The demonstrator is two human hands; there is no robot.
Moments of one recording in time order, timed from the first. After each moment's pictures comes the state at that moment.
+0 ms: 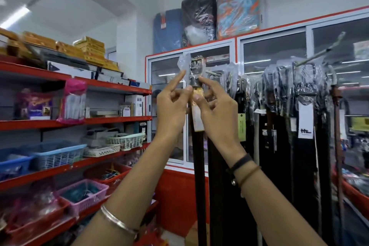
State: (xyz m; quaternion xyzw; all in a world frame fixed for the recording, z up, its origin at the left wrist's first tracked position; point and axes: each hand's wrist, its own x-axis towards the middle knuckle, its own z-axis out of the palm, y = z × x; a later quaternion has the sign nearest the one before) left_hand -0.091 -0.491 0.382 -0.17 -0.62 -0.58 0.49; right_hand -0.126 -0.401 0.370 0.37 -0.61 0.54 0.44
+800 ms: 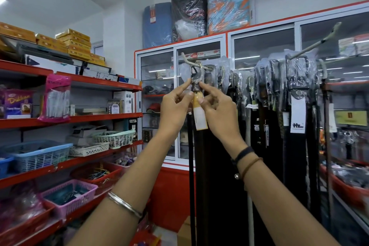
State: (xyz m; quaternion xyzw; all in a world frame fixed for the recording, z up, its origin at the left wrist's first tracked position) left_hand -0.157 -0.528 0.397 -0.17 -0.67 -0.58 0.43; right_hand -0.185 -0.419 0.385 0.36 -0.64 0.56 0.39
